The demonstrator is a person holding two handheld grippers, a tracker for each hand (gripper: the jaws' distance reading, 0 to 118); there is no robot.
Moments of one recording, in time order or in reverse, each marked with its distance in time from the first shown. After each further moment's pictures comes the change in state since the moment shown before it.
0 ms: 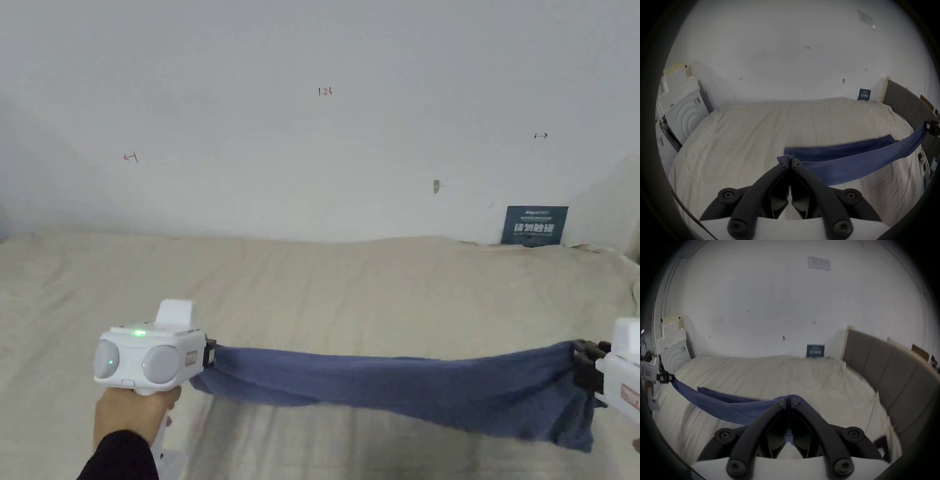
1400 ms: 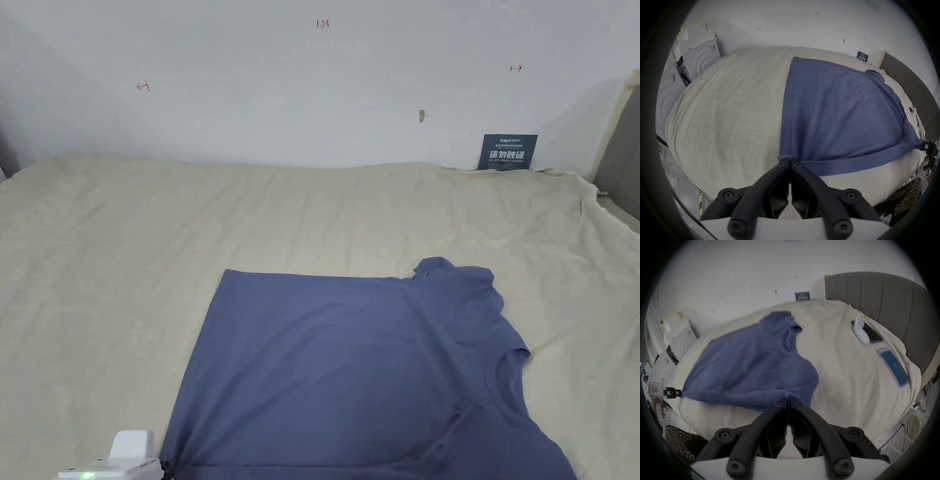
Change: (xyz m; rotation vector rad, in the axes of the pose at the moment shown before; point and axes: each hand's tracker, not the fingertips) left arm -0.020 -0.321 0.174 -0.313 0.002 0.104; right arm -0.002 -0.286 0.228 -0.339 -0.028 -0.145
